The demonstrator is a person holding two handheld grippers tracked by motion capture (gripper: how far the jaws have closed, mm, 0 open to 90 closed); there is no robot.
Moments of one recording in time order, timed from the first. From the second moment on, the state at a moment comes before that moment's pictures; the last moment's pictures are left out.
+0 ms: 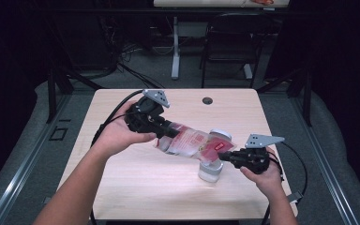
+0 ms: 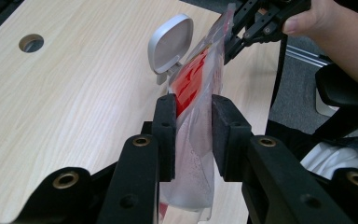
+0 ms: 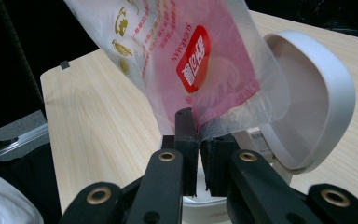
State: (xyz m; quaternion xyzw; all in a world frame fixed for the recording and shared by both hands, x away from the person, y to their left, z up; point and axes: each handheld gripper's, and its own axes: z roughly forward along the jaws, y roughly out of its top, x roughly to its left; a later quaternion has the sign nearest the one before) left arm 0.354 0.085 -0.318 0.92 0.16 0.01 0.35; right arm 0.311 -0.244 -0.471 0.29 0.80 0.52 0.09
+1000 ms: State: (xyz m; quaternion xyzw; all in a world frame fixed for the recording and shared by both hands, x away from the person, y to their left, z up) left arm 0.349 0.084 -0.313 0.92 0.16 0.03 0.35; right arm 0.316 -0.243 -0.470 0.30 0.79 0.53 0.09
